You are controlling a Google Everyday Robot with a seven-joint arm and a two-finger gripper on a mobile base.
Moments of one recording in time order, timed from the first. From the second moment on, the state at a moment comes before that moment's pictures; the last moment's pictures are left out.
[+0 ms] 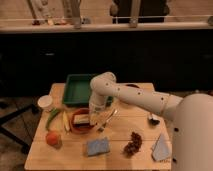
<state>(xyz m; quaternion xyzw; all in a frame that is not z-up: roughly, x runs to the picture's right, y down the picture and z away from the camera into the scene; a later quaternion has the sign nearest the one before) -0.068 0.160 0.797 -0.41 -0.16 0.01 0.90</state>
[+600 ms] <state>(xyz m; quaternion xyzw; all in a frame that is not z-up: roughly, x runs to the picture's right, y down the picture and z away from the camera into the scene) -0.068 0.140 0.821 -0.40 -0.16 0.02 0.90</state>
